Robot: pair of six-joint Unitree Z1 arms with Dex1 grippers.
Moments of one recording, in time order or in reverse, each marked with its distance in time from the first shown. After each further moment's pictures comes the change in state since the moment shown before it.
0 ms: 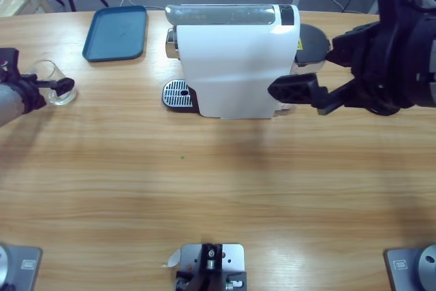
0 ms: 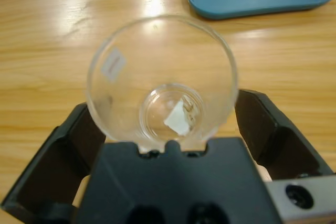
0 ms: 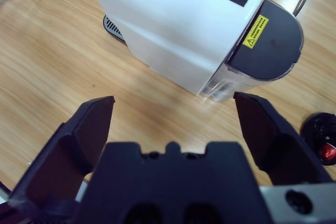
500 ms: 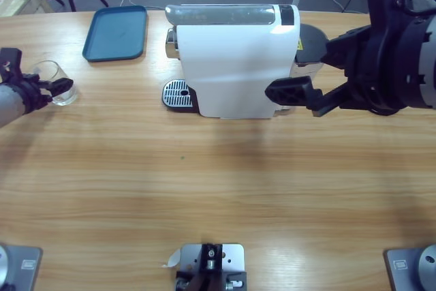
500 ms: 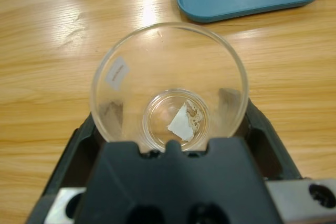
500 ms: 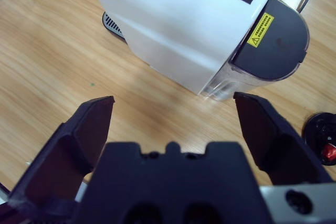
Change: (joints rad) arm 0 0.015 0.024 0.029 -0.074 -0.049 0.062; arm 1 0.000 0.013 -0.003 0.000 0.004 0.000
